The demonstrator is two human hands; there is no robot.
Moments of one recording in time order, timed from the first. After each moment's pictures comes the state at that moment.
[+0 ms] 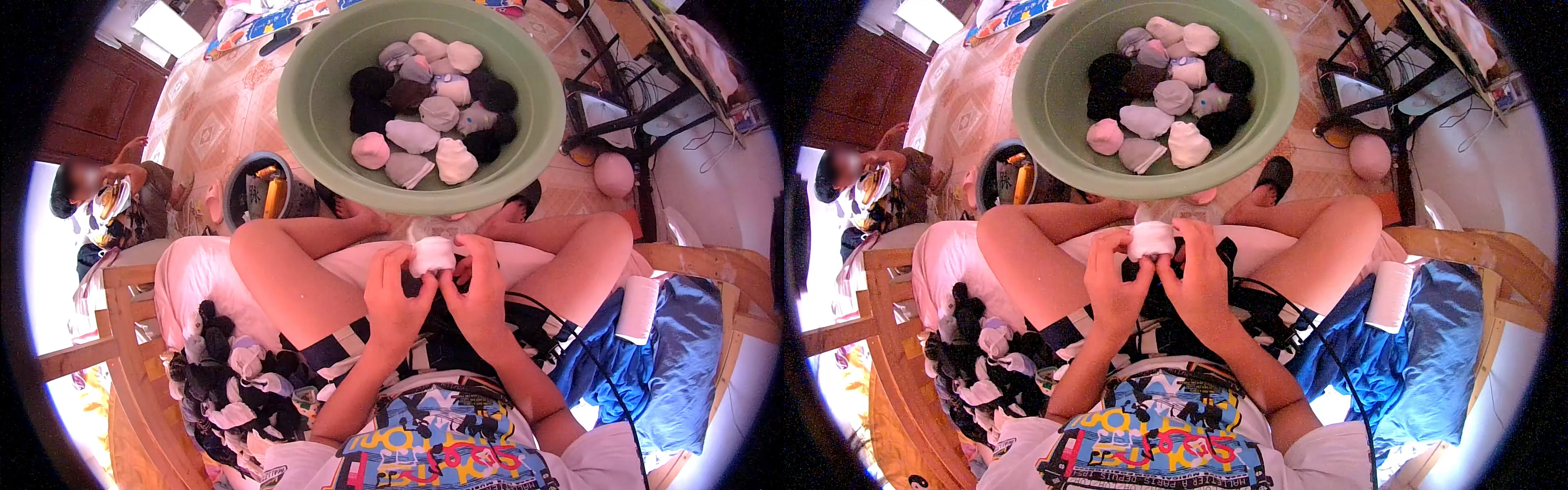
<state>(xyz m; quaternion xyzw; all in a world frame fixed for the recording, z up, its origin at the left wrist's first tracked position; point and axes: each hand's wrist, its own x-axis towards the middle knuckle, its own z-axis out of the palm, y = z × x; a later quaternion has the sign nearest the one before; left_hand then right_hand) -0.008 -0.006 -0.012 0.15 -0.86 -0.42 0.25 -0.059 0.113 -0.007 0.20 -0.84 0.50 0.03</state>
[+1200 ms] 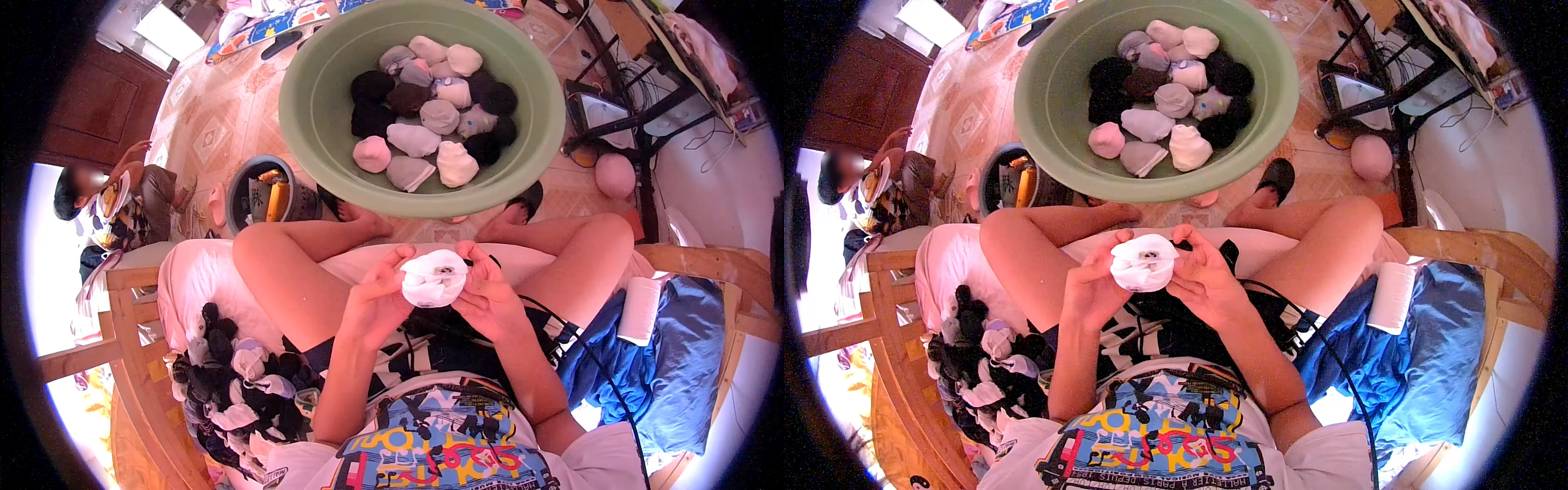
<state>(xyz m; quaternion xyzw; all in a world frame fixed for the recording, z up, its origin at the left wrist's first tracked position) -0.002 -0.045 -0.008 0.17 -0.19 -0.96 -0.08 -0.075 0.135 -0.013 -0.07 -0.20 0.87 -0.45</state>
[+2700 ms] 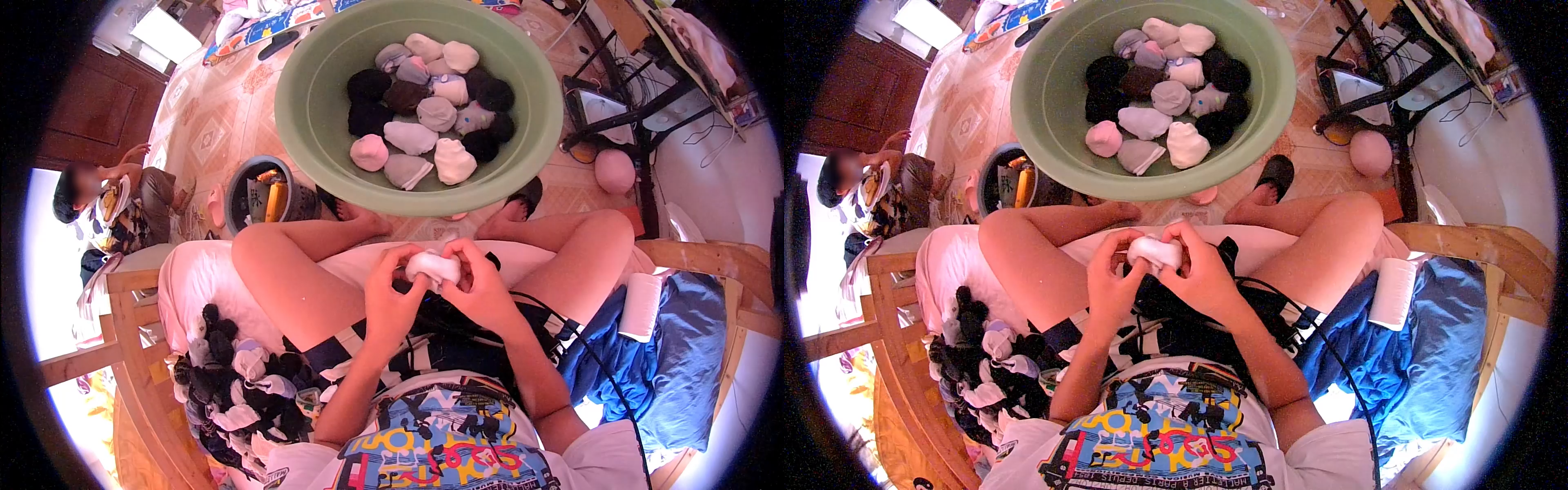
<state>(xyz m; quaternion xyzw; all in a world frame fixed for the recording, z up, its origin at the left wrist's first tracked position) -0.006 -0.017 -0.024 0.20 -0.74 -0.64 0.10 -0.078 0.131 -0.018 0.17 -0.70 0.62 -0.32</state>
